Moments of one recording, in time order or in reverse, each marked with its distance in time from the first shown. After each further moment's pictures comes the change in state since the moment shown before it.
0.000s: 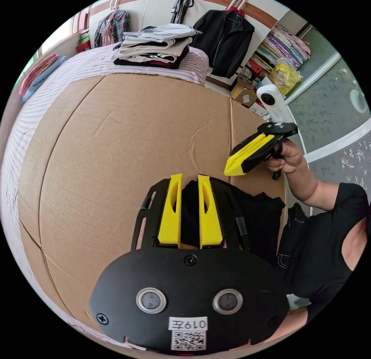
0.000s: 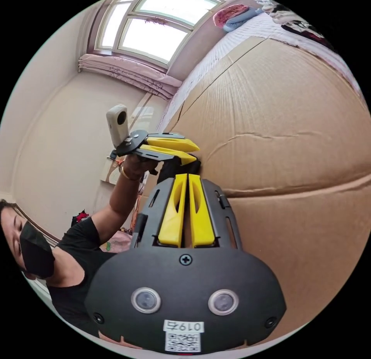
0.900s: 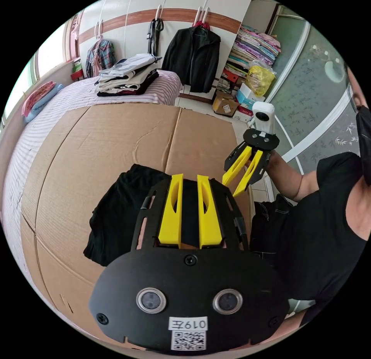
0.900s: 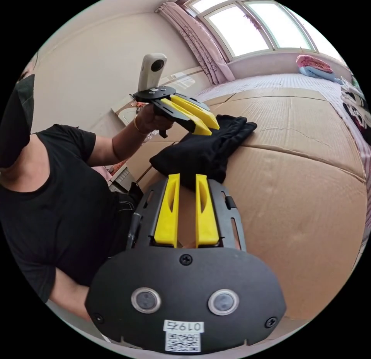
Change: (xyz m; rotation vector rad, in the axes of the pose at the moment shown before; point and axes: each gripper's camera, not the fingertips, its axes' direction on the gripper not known) left arm 0.173 0.090 -0.036 0.172 -0.036 0.102; right arm -0.182 0.181 0.009 -0.127 0.122 -0.547
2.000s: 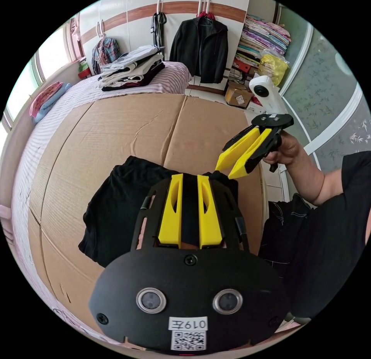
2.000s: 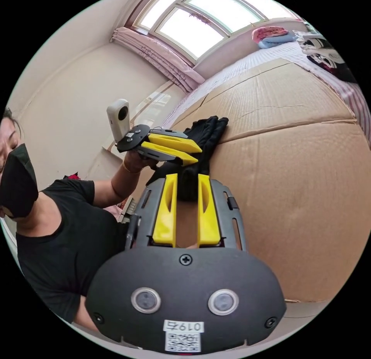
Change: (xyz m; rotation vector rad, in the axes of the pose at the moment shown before) left arm 0.087 0.046 0.025 -0.058 -0.123 -0.011; right arm 0.053 -0.023 -0.041 0.119 -0.057 0.312
